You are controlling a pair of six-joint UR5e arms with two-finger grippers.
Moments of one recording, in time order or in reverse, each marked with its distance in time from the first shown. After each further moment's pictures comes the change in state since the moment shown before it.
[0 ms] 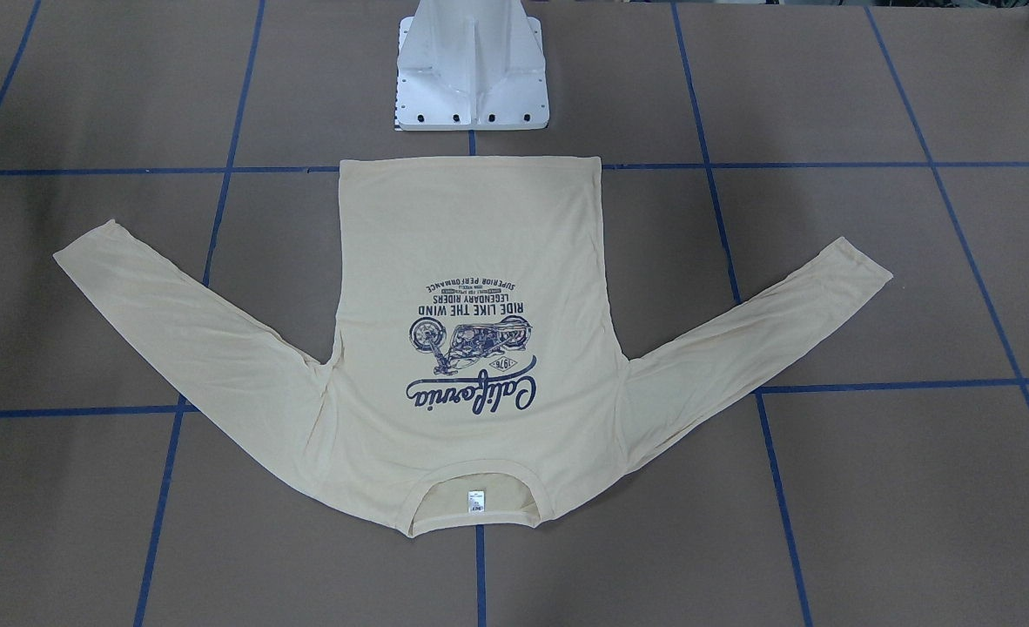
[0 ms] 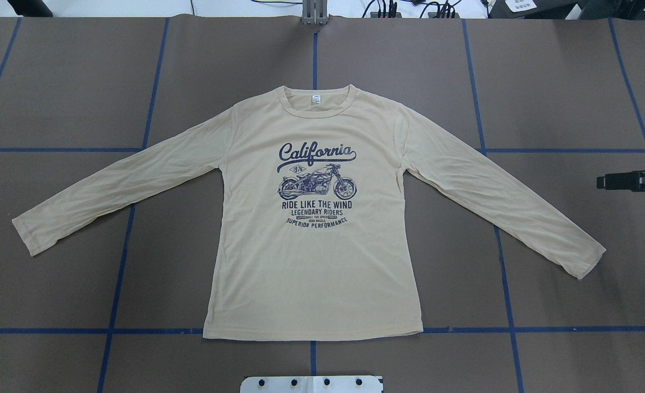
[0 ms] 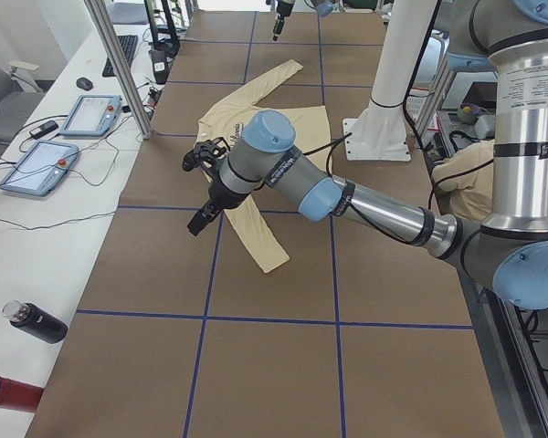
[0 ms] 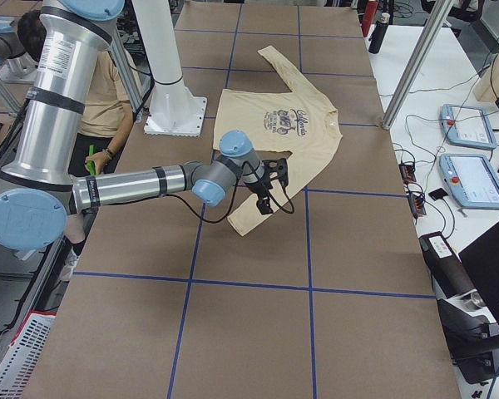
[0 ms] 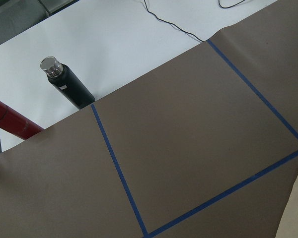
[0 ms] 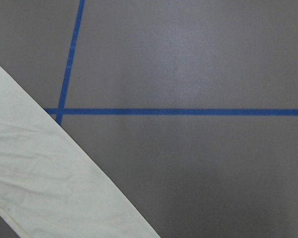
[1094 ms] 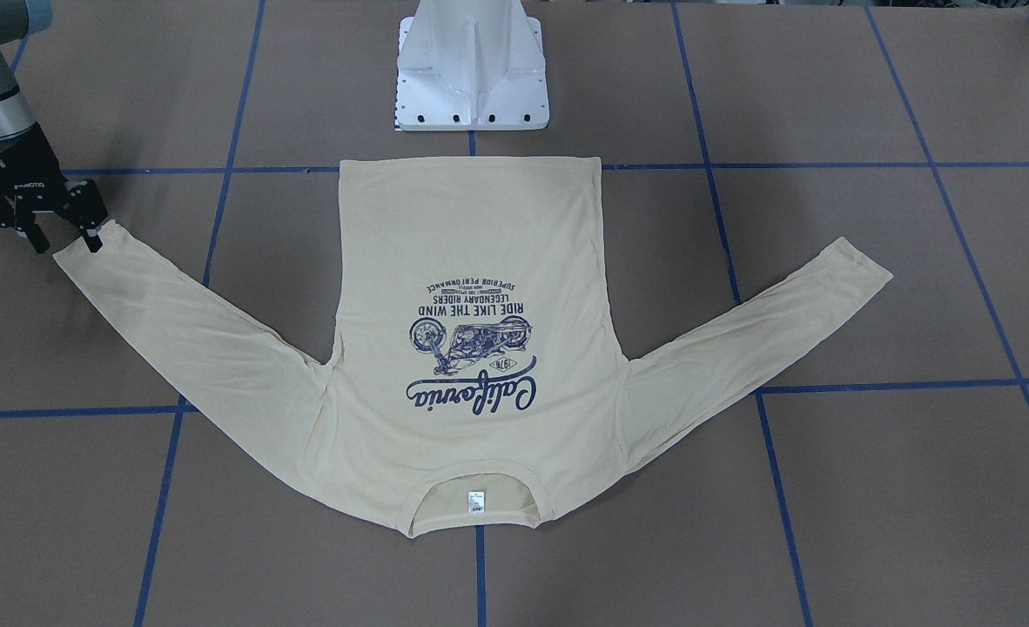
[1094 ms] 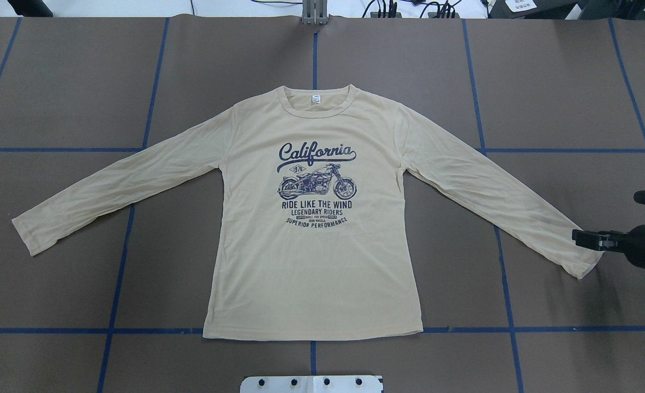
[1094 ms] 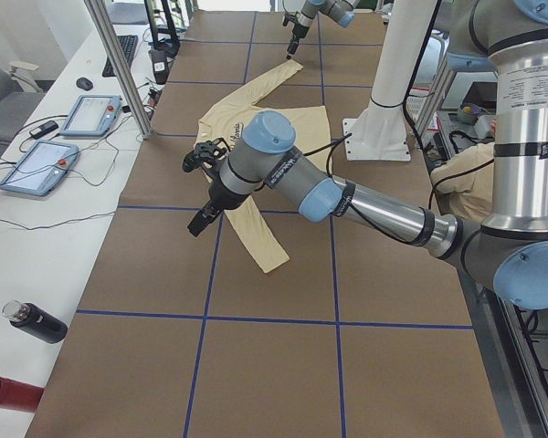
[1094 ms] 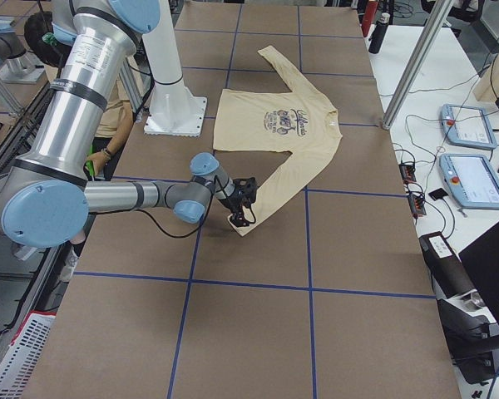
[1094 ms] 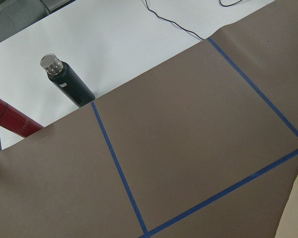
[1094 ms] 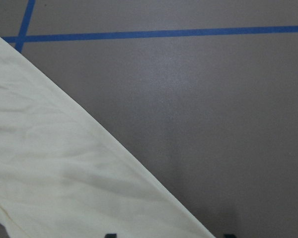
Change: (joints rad) left arm 0.000 0.001 0.002 0.000 0.000 0.000; right arm -0.359 -0.114 -0.102 0.233 -0.362 0.259
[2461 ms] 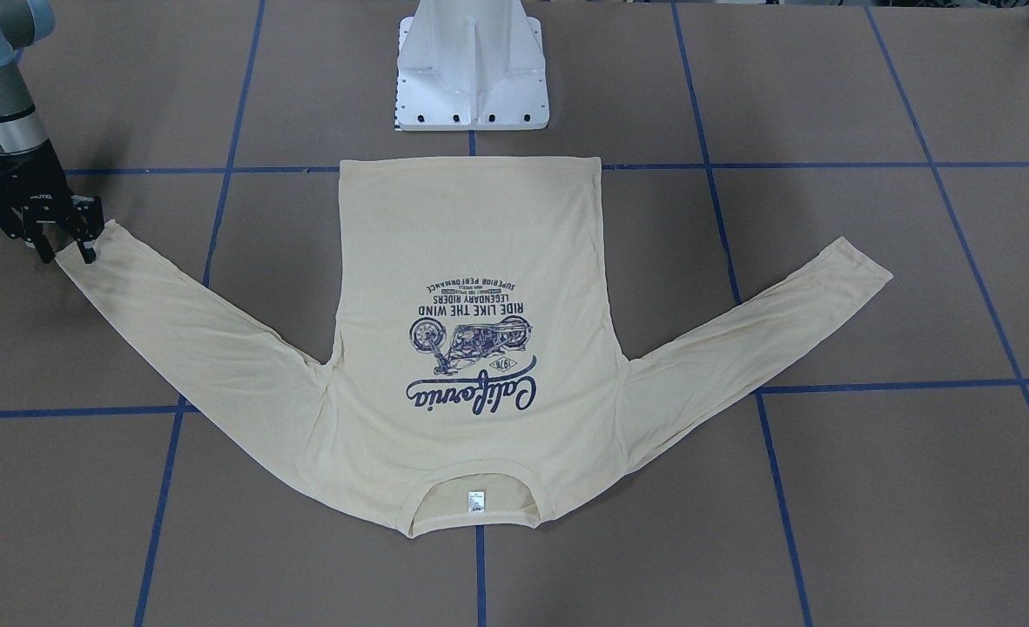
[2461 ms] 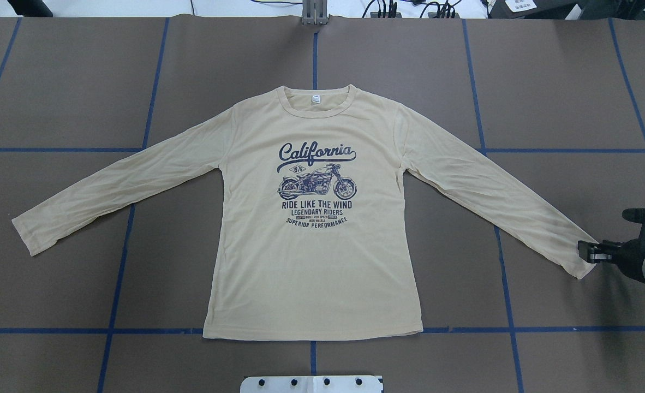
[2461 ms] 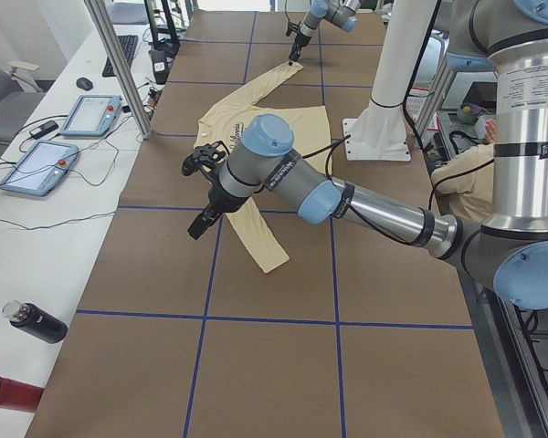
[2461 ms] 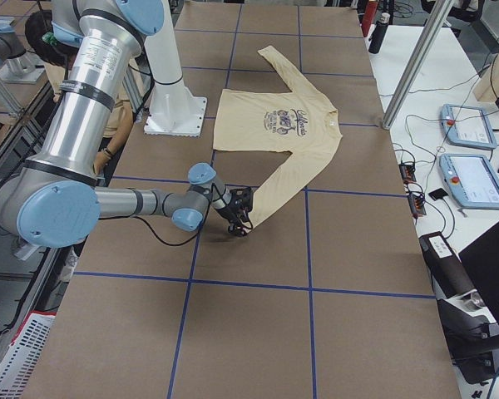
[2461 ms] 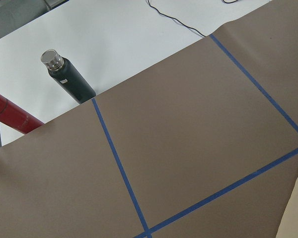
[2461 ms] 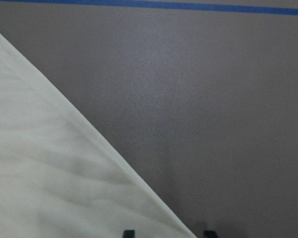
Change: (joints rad) left arm 0.000 0.001 0.009 0.000 0.000 0.000; right arm -0.061 0.007 -0.065 0.007 -0.068 -0.007
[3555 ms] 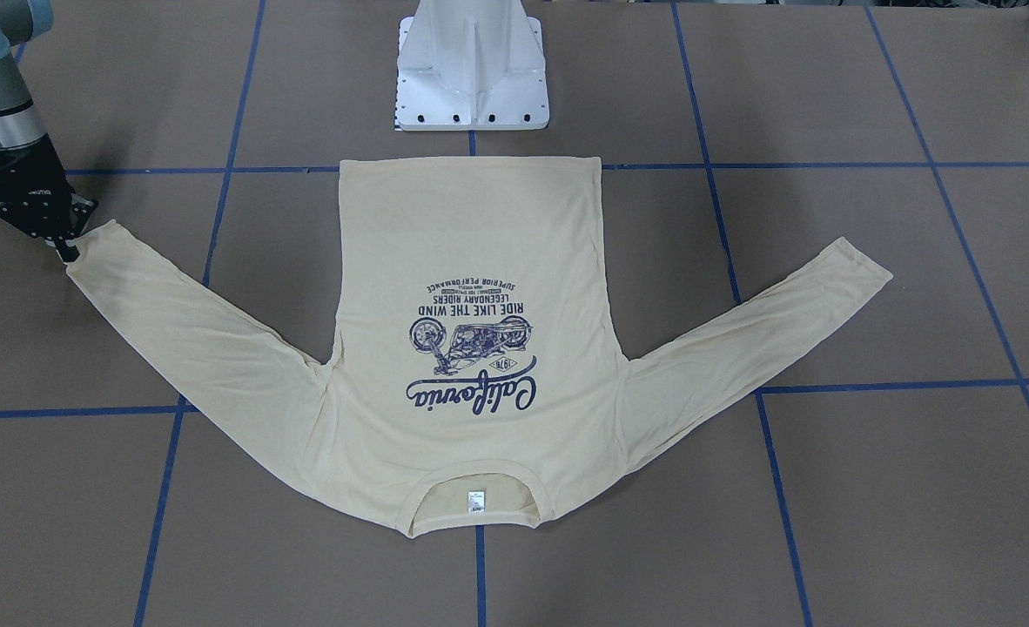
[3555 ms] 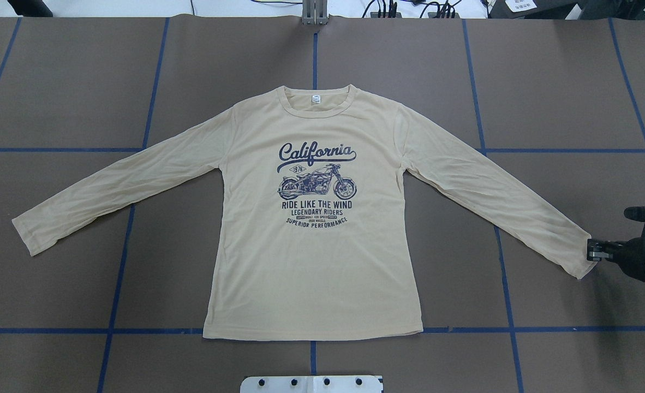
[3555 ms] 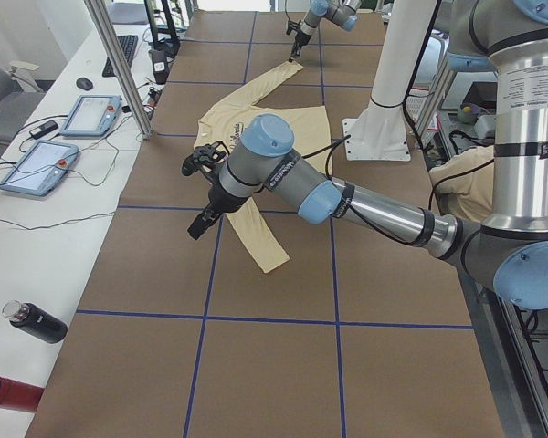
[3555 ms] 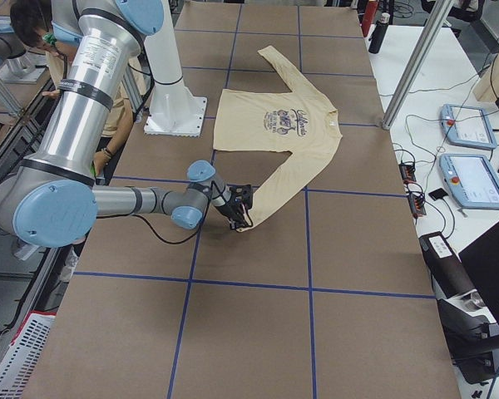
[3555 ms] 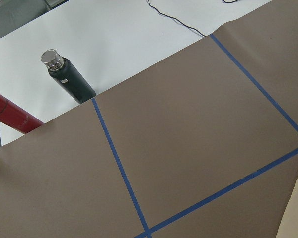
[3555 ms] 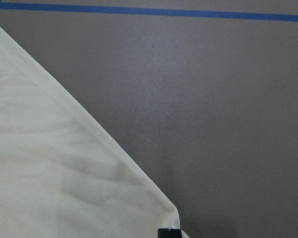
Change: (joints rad) left arm 0.000 0.000 0.000 0.000 0.000 0.000; right arm 0.009 -0.012 0.041 -0.001 0.017 -0.008
